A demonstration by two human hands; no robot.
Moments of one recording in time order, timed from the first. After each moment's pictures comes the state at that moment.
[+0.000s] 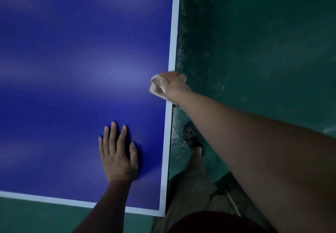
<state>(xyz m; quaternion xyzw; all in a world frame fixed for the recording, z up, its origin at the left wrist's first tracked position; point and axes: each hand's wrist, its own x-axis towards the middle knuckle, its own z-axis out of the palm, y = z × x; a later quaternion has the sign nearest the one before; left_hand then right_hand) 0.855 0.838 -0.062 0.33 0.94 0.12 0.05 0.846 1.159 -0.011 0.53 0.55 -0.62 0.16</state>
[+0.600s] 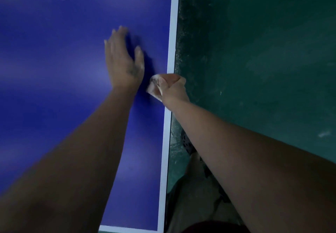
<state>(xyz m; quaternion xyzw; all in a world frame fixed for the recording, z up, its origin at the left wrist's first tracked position) 0.676 1.126 -0.027 0.31 0.91 0.26 0.06 0.816 1.182 -0.022 0.61 0.49 -0.62 0.08</state>
